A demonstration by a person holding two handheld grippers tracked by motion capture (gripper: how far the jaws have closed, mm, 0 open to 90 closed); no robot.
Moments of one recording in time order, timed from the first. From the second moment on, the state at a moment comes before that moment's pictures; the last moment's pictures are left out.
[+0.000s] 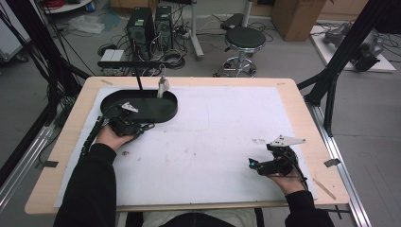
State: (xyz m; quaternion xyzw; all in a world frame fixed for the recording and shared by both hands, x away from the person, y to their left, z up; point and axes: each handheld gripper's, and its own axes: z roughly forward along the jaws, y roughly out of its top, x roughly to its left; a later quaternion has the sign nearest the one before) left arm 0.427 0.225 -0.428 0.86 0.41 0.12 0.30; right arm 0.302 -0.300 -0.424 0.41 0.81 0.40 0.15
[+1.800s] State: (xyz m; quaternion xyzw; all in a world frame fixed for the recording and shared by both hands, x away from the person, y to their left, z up) left arm 0.450 0.217 -0.279 0.86 0.32 0.21 0.34; right arm 0.302 -0.299 -0.423 0.40 0.81 0.40 0.16
